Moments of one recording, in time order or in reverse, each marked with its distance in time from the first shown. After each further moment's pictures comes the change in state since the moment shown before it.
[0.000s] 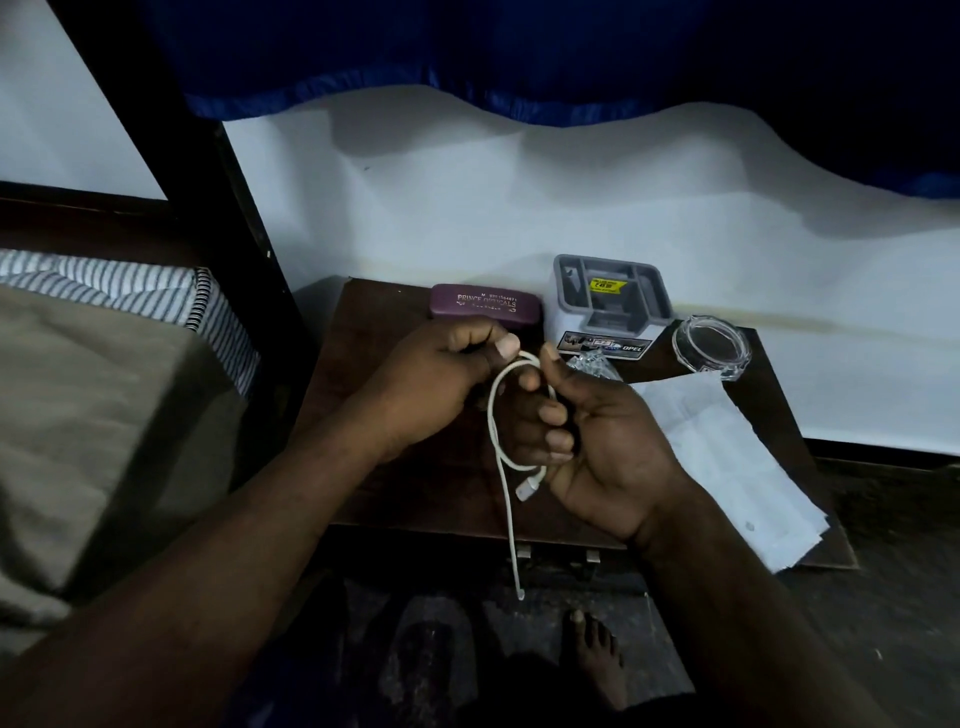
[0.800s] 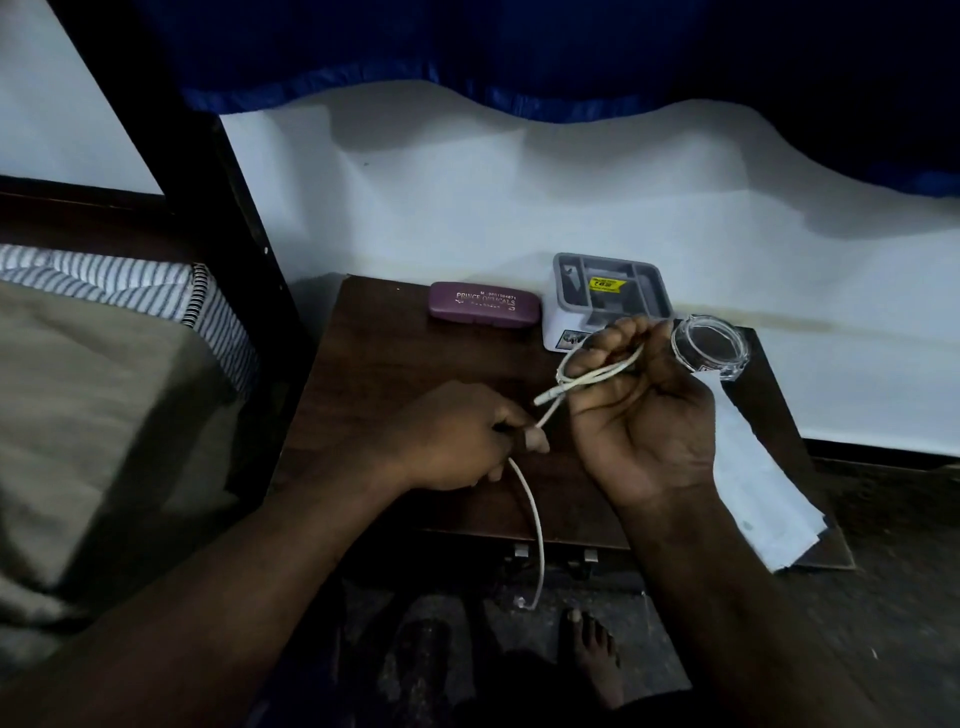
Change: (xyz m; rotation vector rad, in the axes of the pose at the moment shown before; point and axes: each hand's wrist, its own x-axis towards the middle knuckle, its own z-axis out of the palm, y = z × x) left_hand -0.008 -0.012 0.017 0.510 -0.319 -0.195; right_hand 0.002 -0.013 -0.011 0.482 0.065 -0.504
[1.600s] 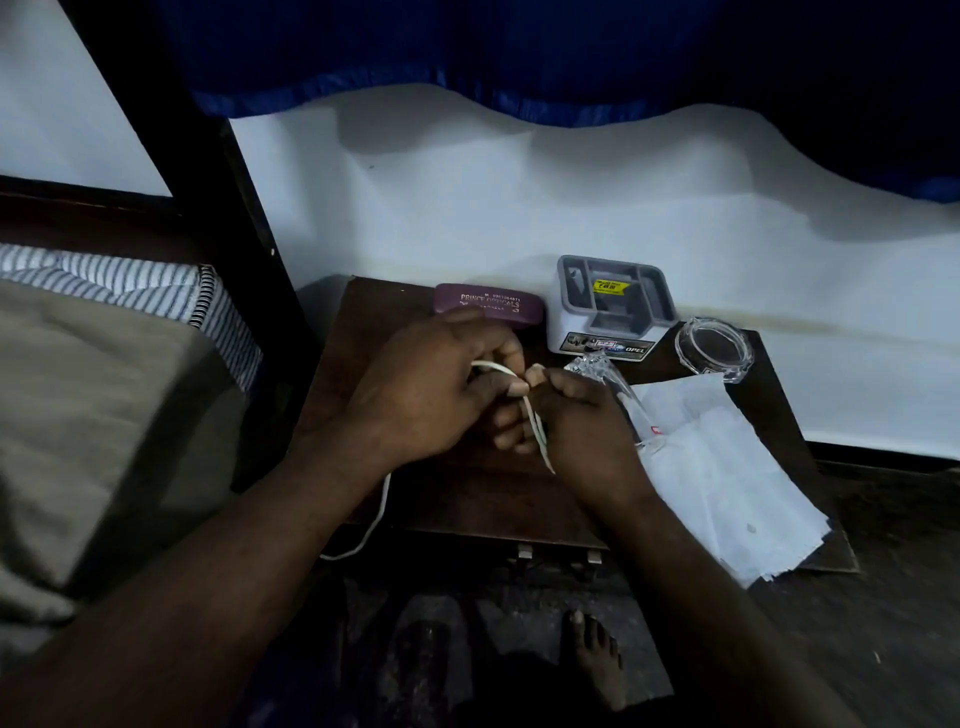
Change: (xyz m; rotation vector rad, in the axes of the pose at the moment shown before) left_hand -0.010 0.002 -0.031 0.242 0.526 0.338; right_hand 0.000 0.036 -0.014 -1.262 0.063 0.071
